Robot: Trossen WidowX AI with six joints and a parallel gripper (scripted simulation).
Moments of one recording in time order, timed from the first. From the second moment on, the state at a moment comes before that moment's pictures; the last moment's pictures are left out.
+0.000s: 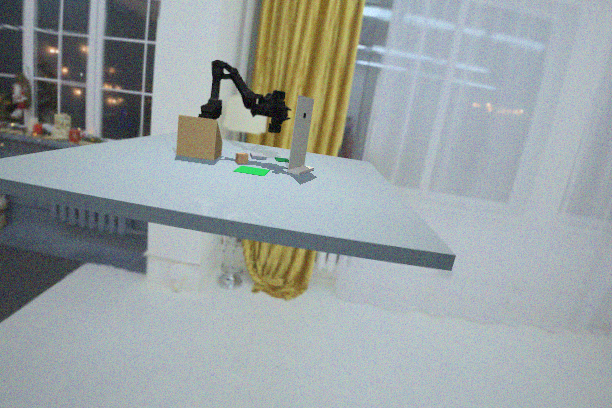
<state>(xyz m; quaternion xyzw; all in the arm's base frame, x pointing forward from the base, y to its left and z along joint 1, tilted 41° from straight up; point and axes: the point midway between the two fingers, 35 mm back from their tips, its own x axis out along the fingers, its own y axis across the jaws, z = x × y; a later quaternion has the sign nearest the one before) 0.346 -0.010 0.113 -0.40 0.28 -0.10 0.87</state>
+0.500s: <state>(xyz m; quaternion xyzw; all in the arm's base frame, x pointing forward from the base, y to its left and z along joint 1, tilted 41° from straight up) 0.364 -0.014 0.109 -0.40 0.28 -0.10 0.87</state>
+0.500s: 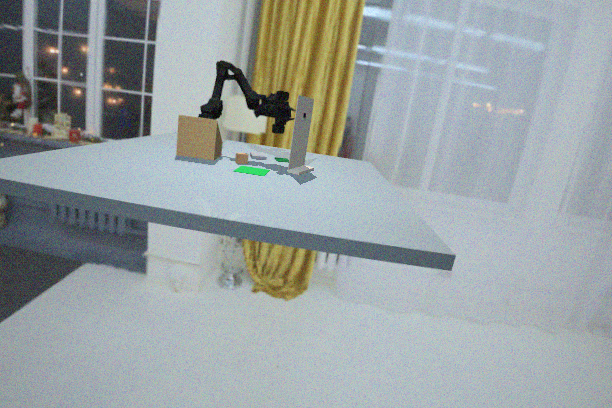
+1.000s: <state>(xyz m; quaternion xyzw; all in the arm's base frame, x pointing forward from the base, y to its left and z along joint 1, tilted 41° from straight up) 0.382 -0.019 0.104 -0.40 0.28 -0.10 0.87</state>
